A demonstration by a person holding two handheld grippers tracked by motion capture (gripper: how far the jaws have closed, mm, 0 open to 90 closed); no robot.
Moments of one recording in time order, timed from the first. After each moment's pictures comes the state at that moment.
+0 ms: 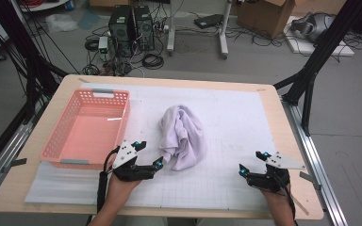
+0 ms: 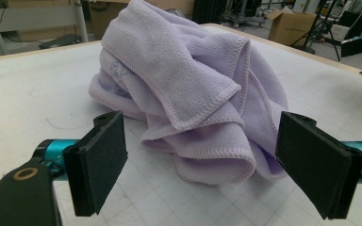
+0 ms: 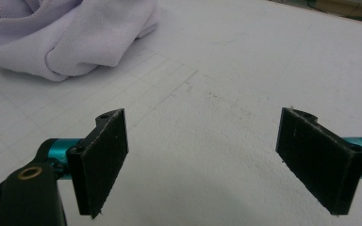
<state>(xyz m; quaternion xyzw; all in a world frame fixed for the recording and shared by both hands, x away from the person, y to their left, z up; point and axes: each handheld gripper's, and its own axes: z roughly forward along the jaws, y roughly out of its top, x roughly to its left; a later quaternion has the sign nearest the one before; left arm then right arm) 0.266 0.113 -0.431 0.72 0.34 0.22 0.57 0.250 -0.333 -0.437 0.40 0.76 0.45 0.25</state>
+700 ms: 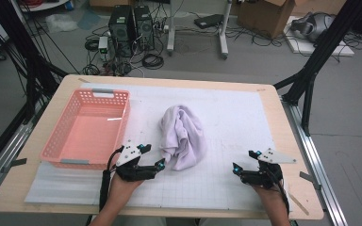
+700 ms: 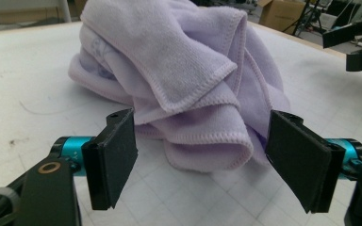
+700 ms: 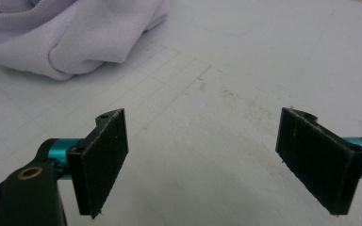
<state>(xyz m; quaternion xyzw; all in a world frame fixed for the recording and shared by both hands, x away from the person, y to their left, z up) 0.273 0.109 -0.441 0.74 0.34 0.18 0.55 0.264 -0.317 -0.440 0.40 0.77 0.45 0.22</state>
